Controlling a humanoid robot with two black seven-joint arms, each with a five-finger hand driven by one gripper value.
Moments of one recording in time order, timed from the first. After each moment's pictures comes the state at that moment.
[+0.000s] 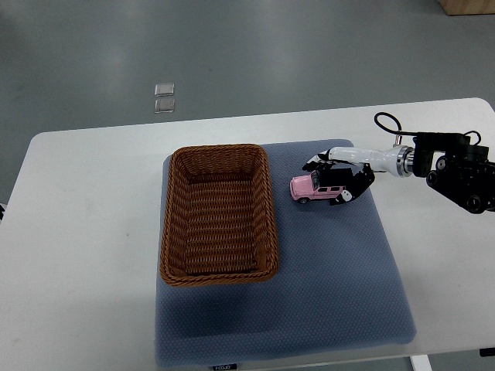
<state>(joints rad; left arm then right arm) 0.02 0.00 -0.06 -0.15 0.12 -0.03 0.00 0.95 -0.33 0.18 0.53 -1.28 0.30 0.55</state>
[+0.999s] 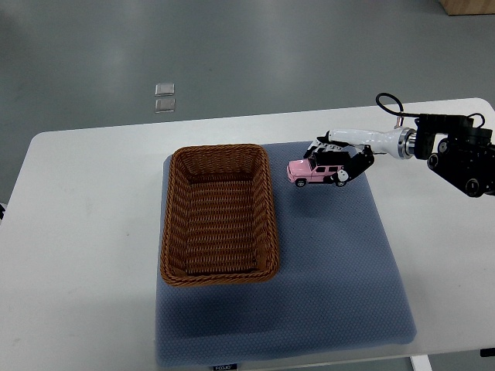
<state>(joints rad) 0.02 0.00 -0.06 -0.15 0.12 -0.03 0.00 1.02 -0.33 0.18 0.49 -1.28 0.31 0.61</state>
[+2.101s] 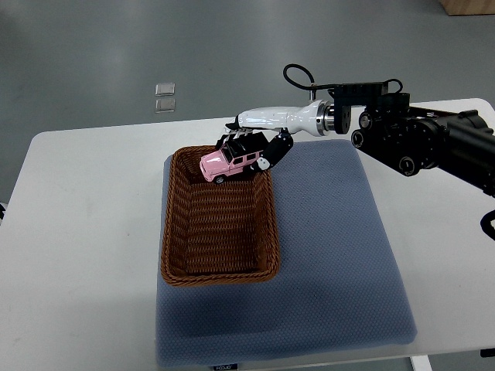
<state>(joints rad) 0.02 0.00 -0.06 -0.15 0.12 -0.03 0.00 1.21 -0.12 0.08 0.60 -1.32 0.25 0.61</state>
